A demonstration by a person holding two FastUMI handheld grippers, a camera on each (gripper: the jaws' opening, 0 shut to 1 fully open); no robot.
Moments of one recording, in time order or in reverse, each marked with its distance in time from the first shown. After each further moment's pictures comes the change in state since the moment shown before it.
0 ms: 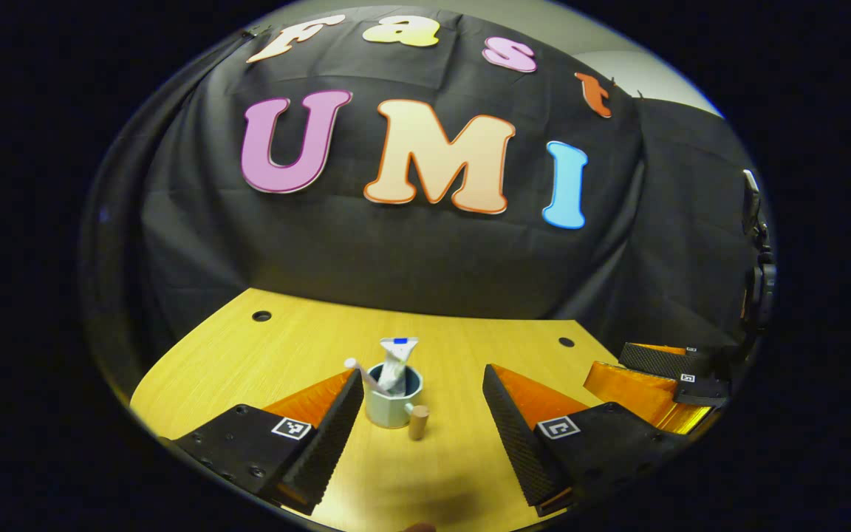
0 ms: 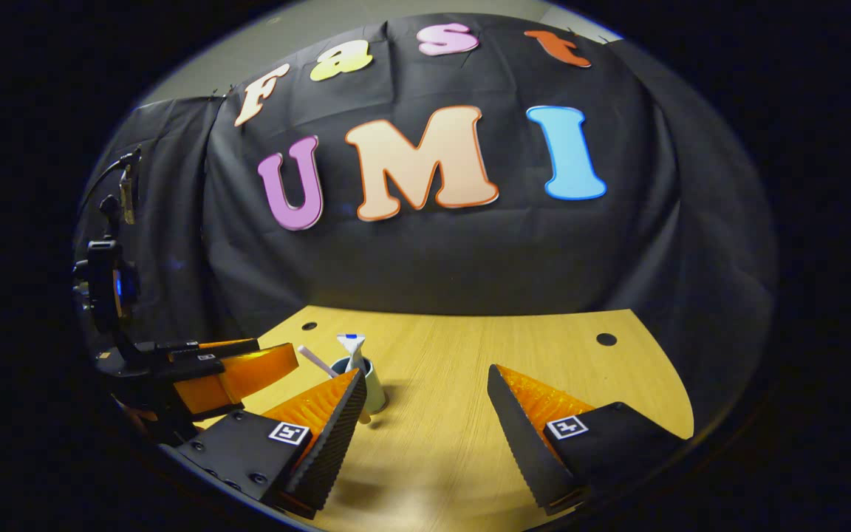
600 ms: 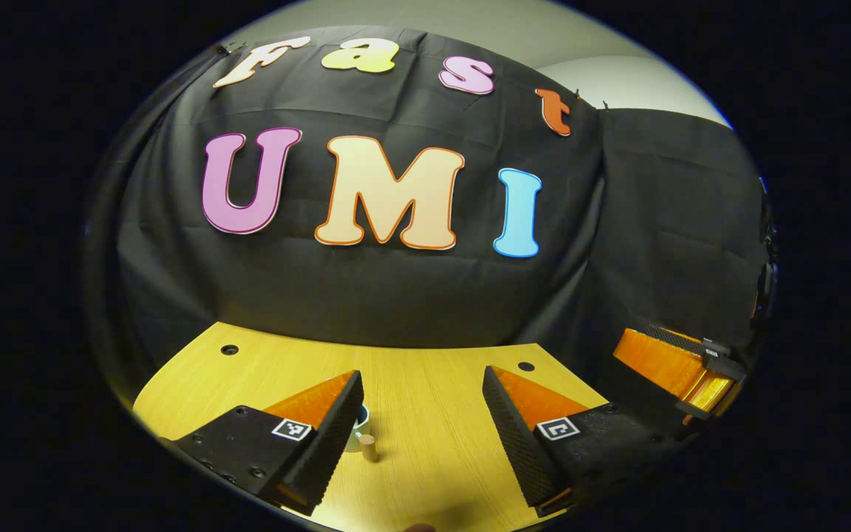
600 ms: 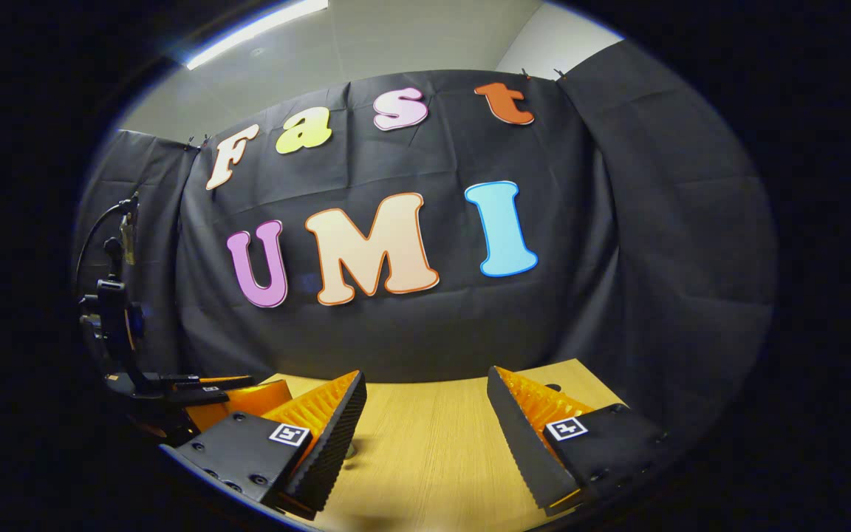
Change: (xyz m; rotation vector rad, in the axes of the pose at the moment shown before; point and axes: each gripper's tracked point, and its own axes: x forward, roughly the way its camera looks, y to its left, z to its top) left arm -0.017 -0.057 0.043 0.039 -0.097 -0.108; right arm -0.066 -0.054 0.086 0.039 -0.252 -0.130
